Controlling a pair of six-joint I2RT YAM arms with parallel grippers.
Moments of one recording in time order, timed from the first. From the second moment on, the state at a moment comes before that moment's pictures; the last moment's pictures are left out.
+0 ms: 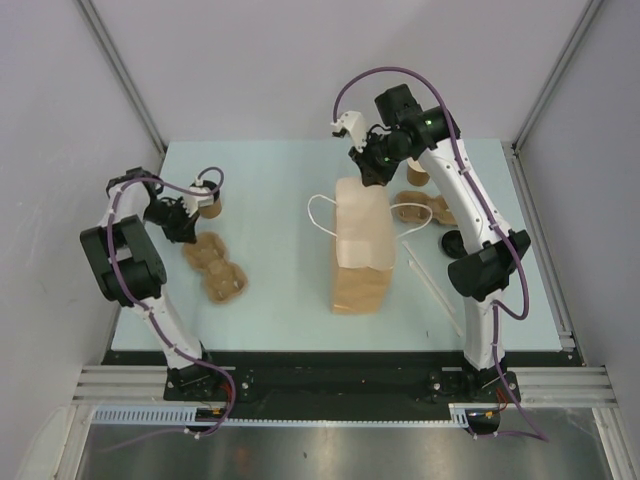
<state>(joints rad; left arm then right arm) 0.36 1.97 1.54 -1.08 0.54 1.34 0.48 2.05 2.43 -1.34 -0.35 -0.58</state>
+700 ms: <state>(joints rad) 0.33 1.39 2.03 -1.19 0.88 1.02 0.53 1.93 2.36 -1.35 -0.27 -0.45</state>
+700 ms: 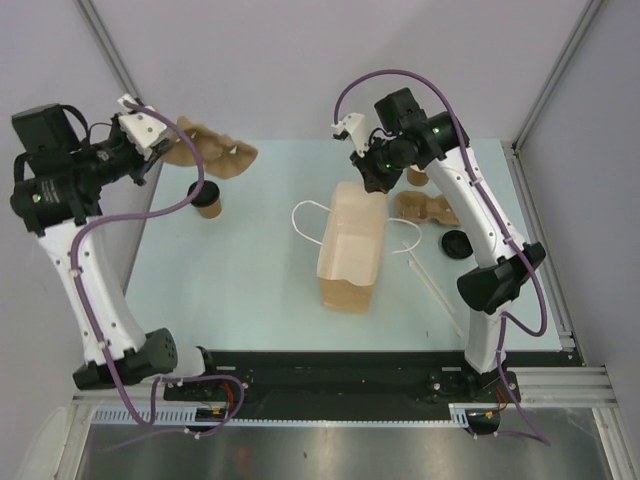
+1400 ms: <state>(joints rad) -0.18 1.26 2.30 -0.85 0.91 0.53 0.61 1.91 2.32 -1.35 -0.22 -0.40</state>
